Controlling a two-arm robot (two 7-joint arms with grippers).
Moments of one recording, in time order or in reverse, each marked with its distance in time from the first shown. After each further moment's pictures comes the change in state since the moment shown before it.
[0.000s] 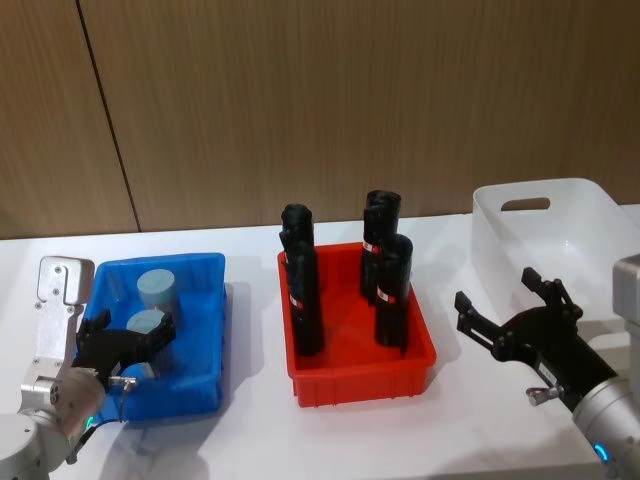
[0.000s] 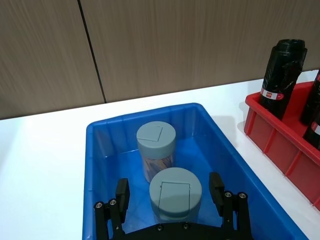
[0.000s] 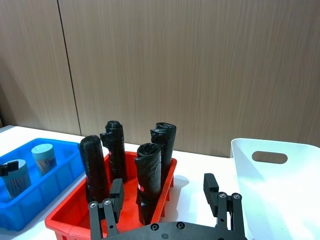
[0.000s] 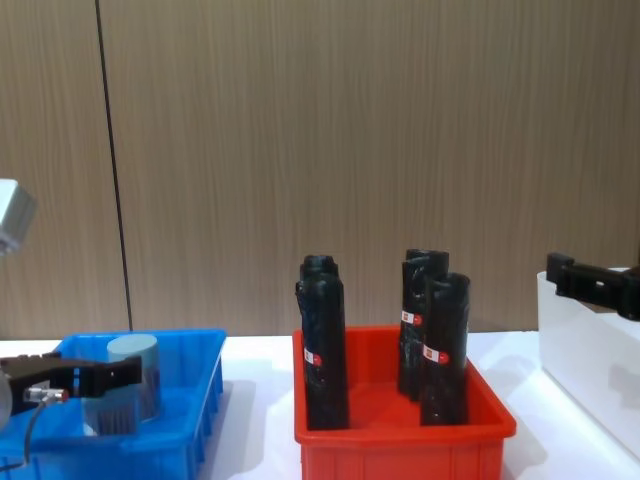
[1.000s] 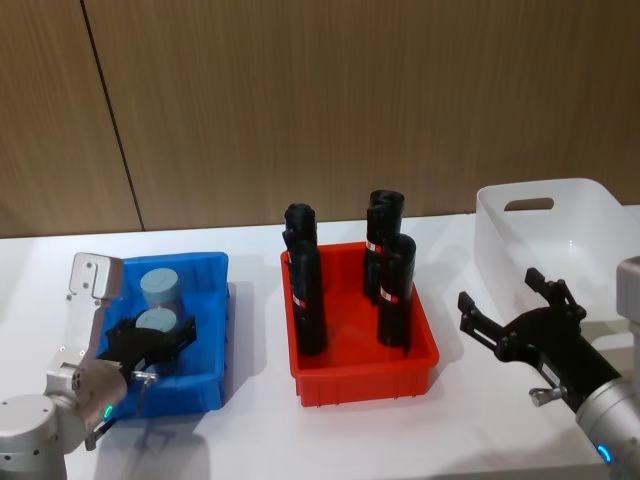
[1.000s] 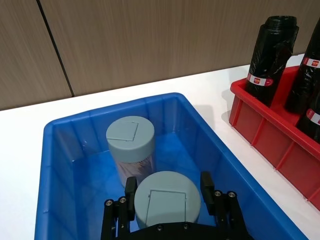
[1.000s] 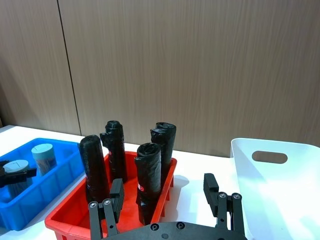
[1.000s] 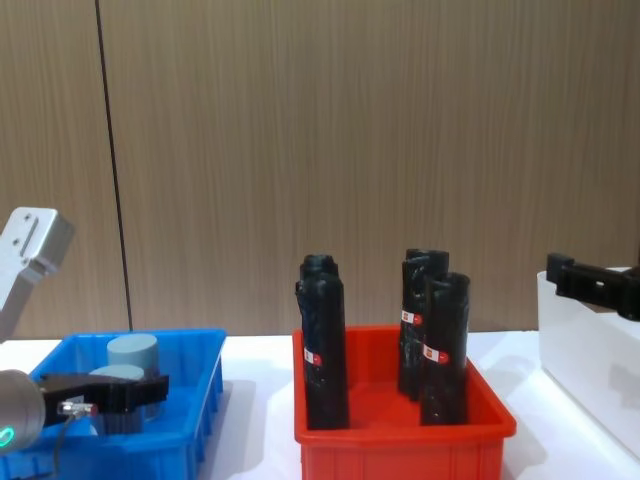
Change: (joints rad) left arm -0.143 -0.058 0.010 0.261 0.049 -0.049 -0.178; right arm 0.000 0.000 0.000 0.000 0.000 0.000 0.000
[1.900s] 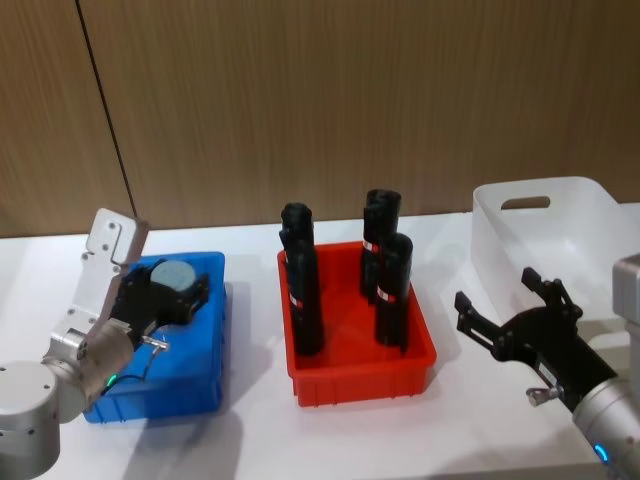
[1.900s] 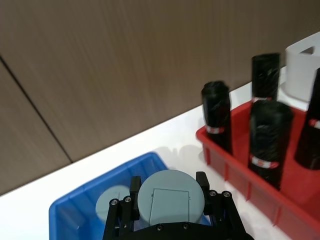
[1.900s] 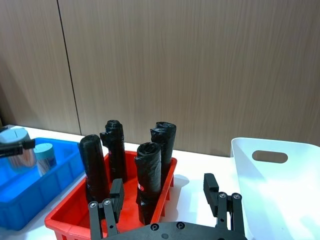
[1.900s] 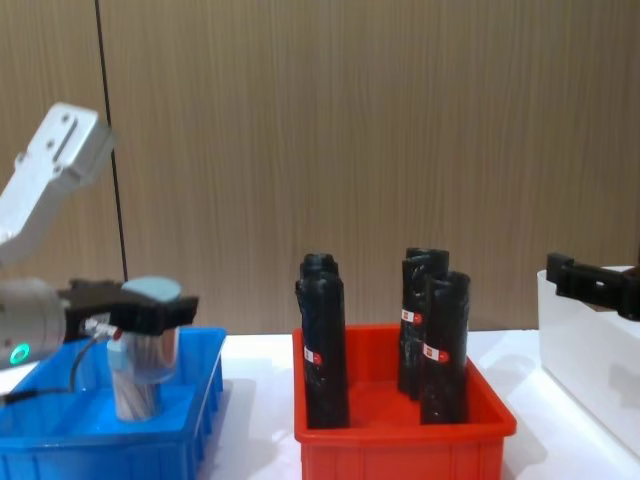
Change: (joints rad) left arm 0.065 0.044 0.005 -0.298 0.140 0.058 0.000; right arm 0.000 0.000 0.000 0.000 0.000 0.000 0.000
